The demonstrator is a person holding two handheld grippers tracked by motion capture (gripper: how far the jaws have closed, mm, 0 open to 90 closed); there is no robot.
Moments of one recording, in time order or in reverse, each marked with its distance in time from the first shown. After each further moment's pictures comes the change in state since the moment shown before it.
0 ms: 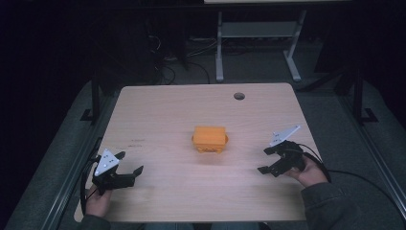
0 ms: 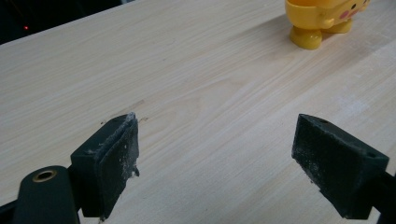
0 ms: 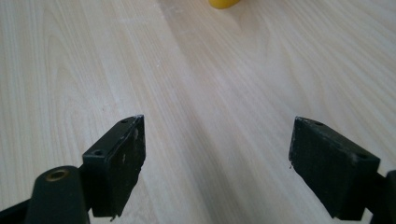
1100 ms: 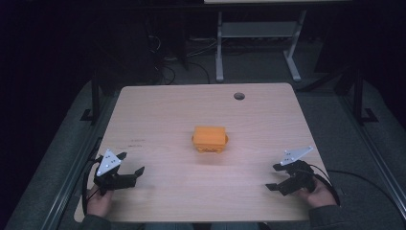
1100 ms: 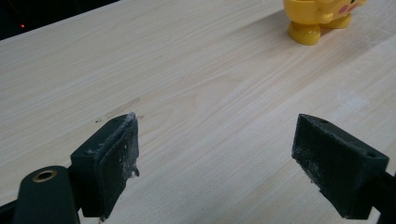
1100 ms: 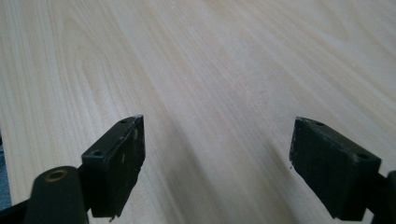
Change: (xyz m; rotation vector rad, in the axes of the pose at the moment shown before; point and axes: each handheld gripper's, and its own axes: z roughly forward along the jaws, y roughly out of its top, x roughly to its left) left arm -0.002 -0.001 0.003 0.011 -0.007 0.005; right arm 0.025 -0.056 0.002 -0.031 -0.028 0.063
